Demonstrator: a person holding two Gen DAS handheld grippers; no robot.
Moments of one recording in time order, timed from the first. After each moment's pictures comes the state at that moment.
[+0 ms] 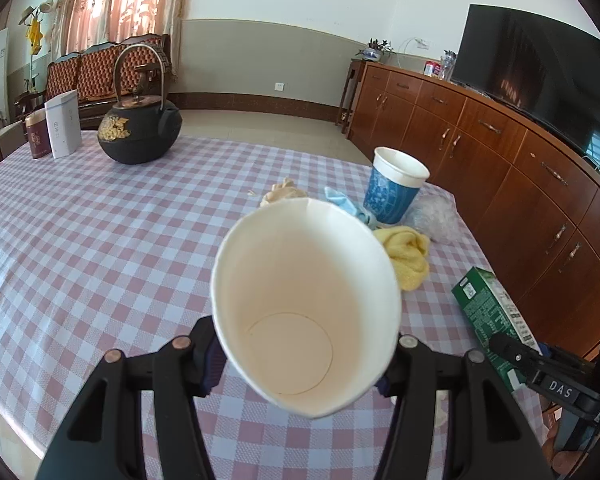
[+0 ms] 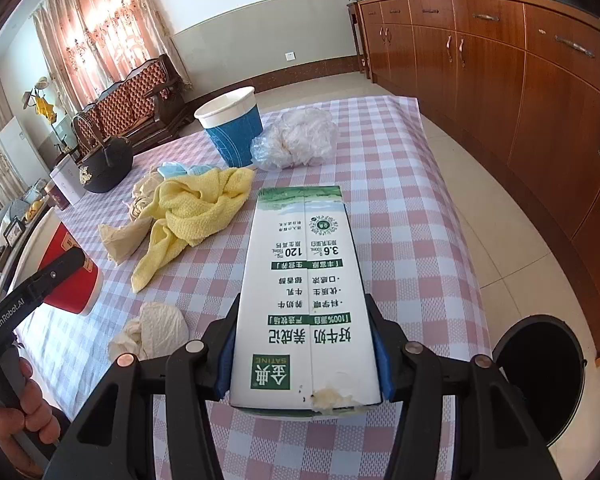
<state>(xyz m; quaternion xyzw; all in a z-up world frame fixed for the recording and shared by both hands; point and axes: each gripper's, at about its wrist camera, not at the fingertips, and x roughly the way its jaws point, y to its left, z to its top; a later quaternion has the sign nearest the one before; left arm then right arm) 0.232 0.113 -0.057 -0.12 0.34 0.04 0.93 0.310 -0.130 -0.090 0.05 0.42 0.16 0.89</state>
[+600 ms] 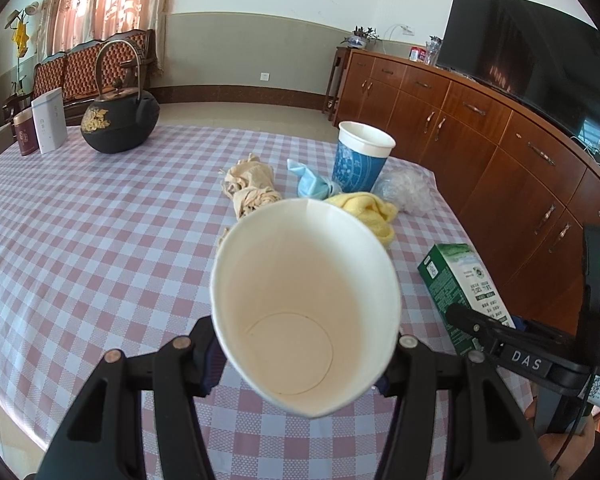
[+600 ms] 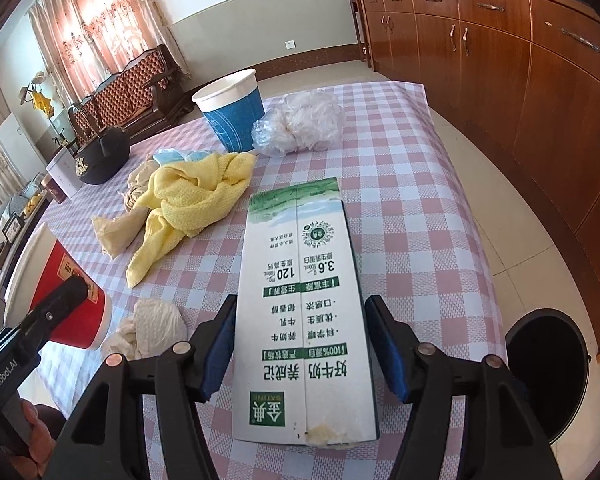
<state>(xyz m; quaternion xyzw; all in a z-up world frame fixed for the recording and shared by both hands) 0.222 0.085 -0.062 -0.12 0.35 0.03 0.93 0.322 -0.117 -0.098 0.04 0.44 0.15 0.89</state>
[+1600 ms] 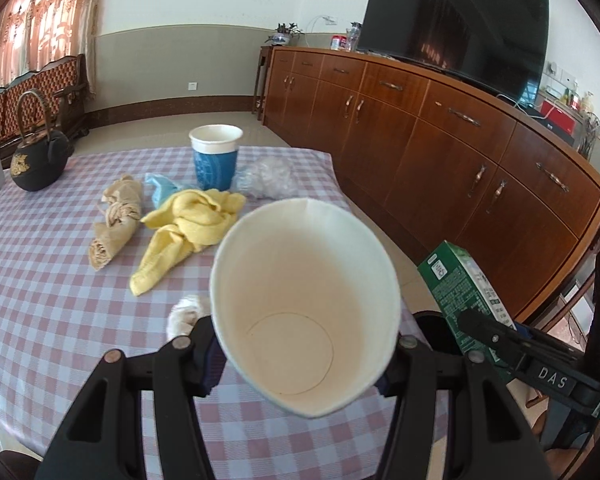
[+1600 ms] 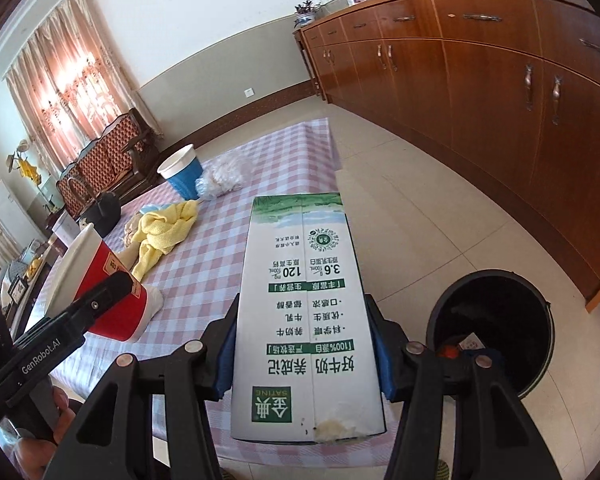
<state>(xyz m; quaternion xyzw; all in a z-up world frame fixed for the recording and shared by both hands) 0.201 -0.033 -0.035 -0.07 0.34 -0.09 0.93 0.221 -0.254 -0.062 0.13 0.37 0.09 0.91</state>
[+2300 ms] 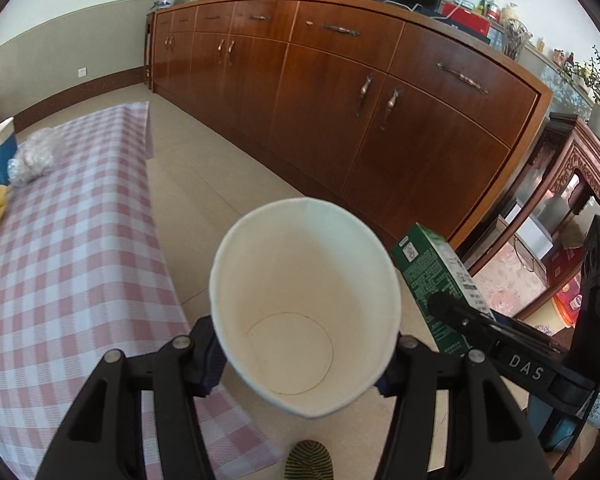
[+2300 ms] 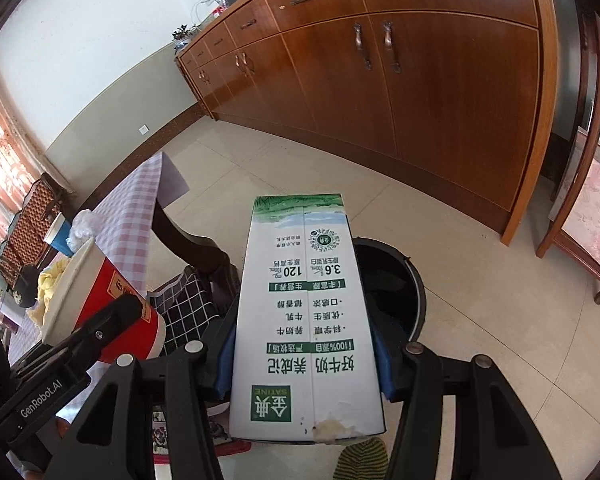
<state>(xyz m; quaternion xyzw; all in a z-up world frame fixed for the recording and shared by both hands) 0.211 -0.235 -0.070 -0.01 0.41 -0.24 0.88 0.170 -0.453 -0.104 0.21 0.39 -0.07 0.89</state>
